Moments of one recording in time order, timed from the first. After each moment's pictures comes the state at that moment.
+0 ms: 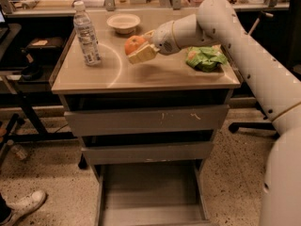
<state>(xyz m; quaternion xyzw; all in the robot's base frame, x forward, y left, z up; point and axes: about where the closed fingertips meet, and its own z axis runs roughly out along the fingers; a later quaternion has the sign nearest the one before) 0.723 0.029 0.881 -0.53 0.66 0.28 0.45</state>
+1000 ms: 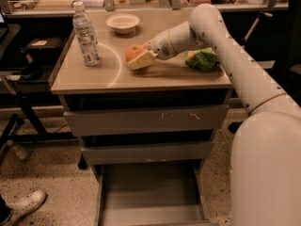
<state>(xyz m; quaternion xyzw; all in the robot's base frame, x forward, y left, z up) 0.752 0.027 0.825 -0.52 0.69 0.32 0.38</state>
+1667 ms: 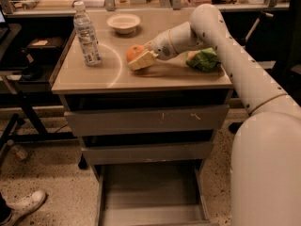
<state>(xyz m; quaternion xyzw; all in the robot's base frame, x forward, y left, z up) 0.752 0.027 0.825 -0.52 0.69 0.32 0.38</state>
